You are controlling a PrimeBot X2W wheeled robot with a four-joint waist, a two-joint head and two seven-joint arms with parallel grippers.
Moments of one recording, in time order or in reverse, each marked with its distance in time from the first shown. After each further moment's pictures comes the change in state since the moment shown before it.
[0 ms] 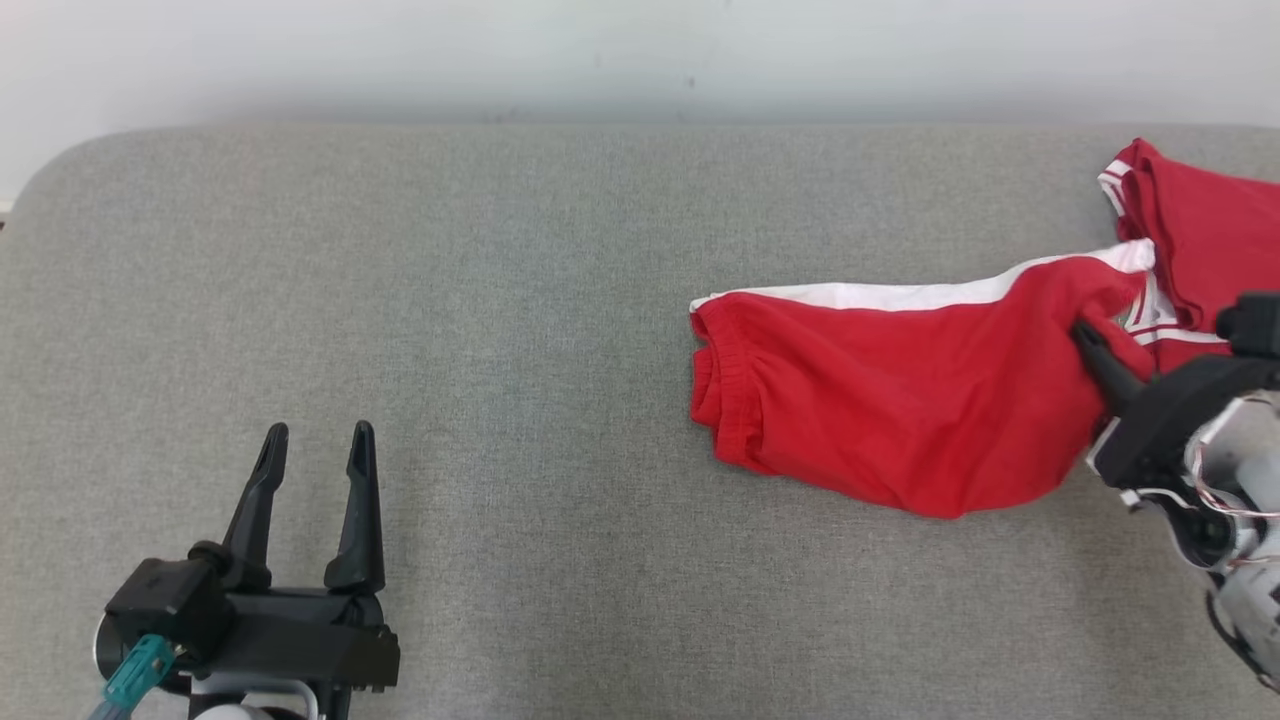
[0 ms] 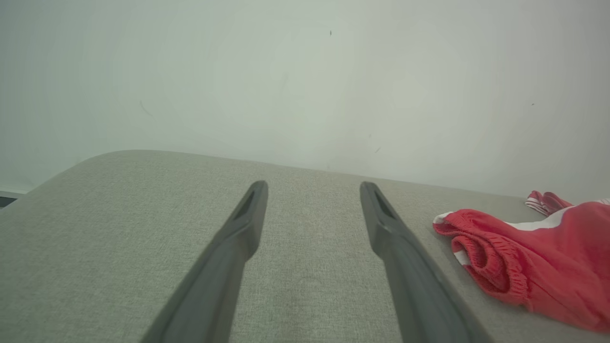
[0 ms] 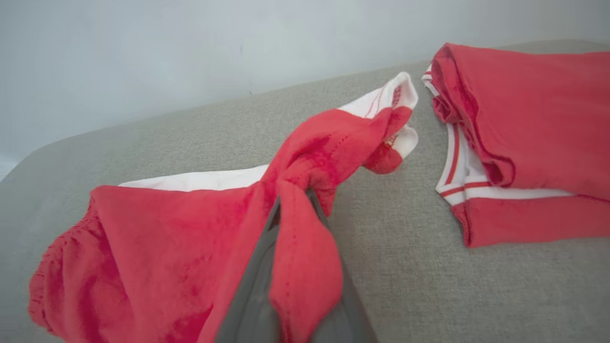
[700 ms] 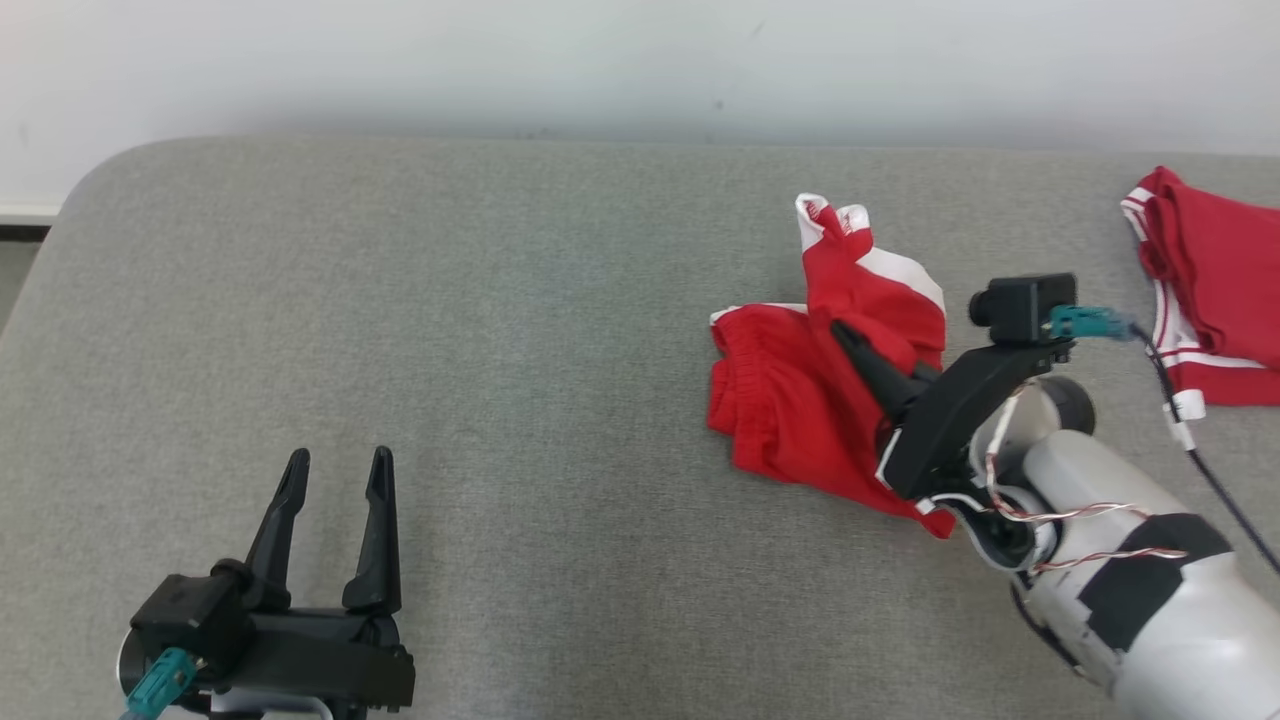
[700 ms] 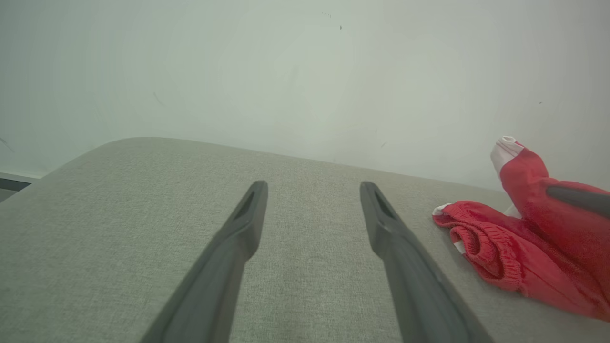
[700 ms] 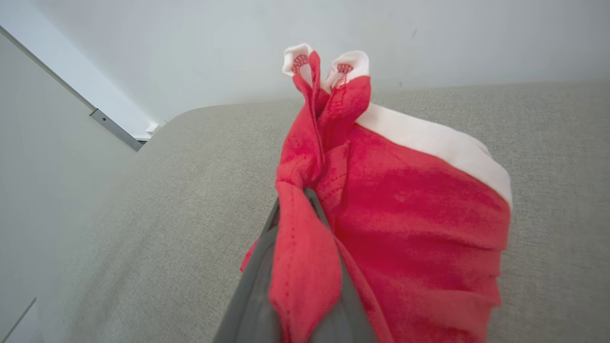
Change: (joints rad) left arm 0.025 -0.006 -0.018 0.023 -0.008 0.000 0.000; right arm -0.042 0.219 0.066 -0.126 -0.088 0.000 0.053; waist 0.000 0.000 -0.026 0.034
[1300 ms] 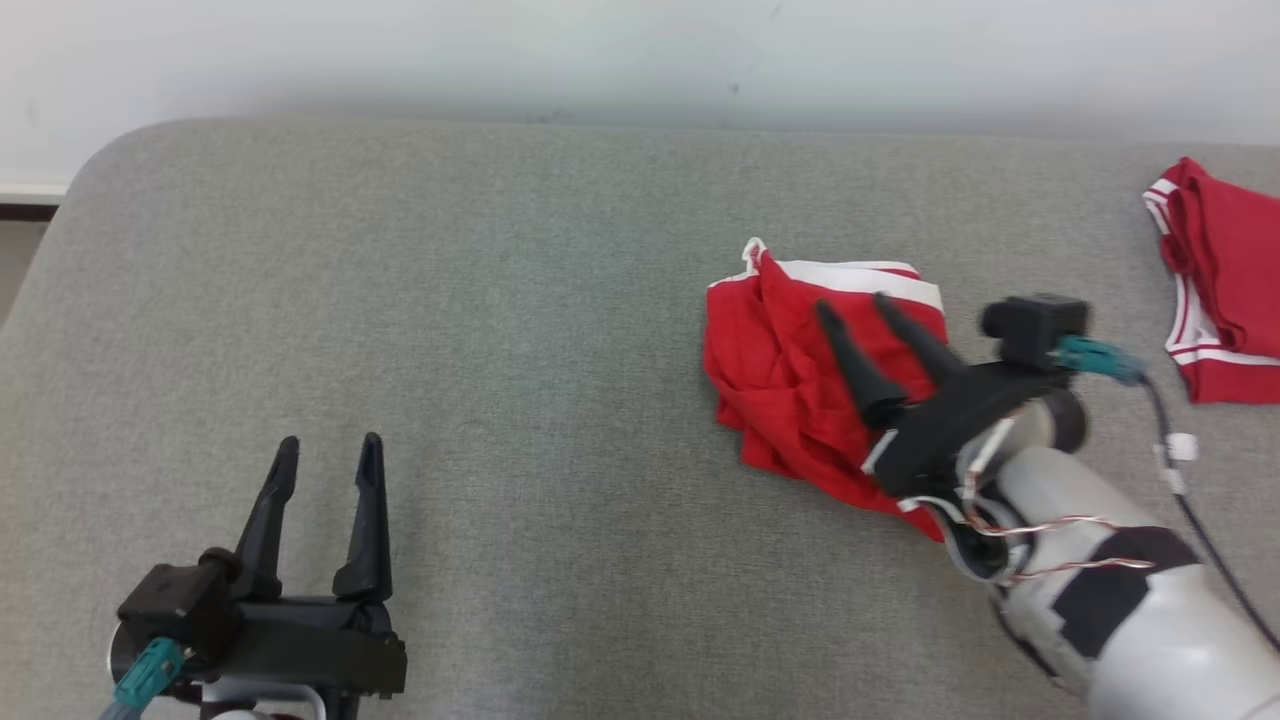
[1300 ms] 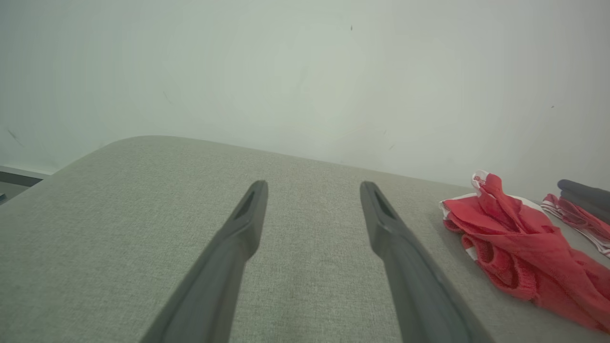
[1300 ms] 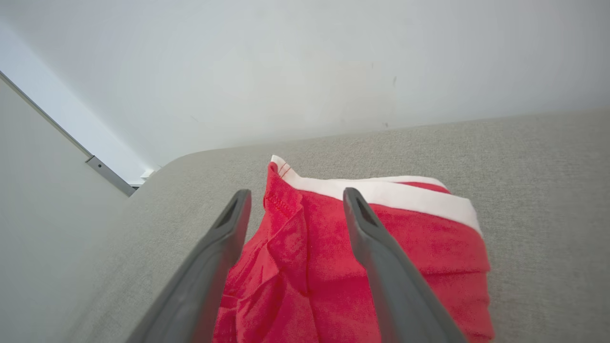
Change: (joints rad) left arm -0.024 -0.001 0.007 0.009 -0.009 0.000 0.000; right arm 0.004 0.091 -0.024 0.106 -0.057 0.000 -0.206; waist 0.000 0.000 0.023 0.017
